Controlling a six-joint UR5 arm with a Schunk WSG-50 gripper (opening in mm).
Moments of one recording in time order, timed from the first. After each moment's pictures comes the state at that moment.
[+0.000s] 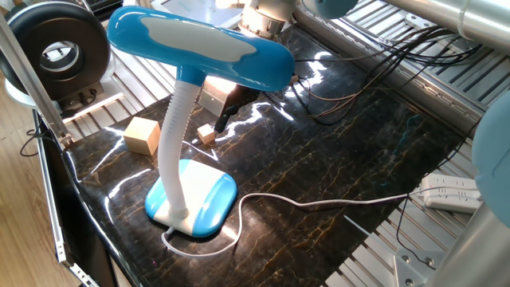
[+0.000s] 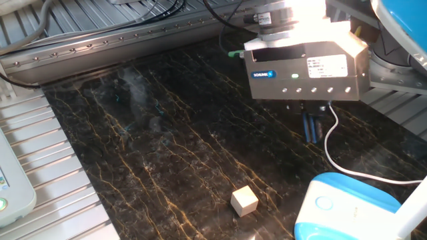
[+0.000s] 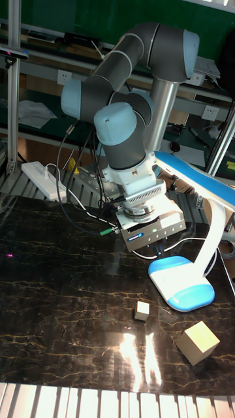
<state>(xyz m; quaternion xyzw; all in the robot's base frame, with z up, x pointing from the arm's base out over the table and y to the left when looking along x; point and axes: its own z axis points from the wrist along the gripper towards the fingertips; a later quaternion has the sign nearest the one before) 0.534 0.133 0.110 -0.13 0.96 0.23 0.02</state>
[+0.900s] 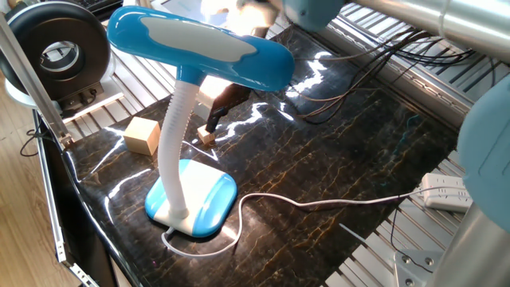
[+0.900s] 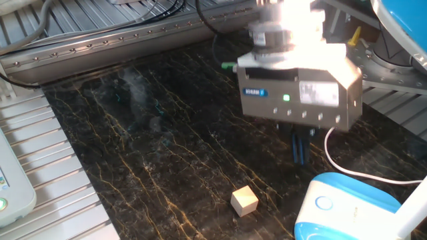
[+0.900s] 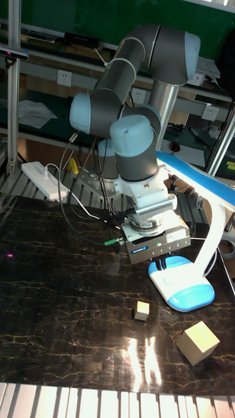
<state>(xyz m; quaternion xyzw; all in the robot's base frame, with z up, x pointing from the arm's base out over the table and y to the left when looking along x) 0.563 0.151 0.088 -0.12 0.97 0.21 0.03</state>
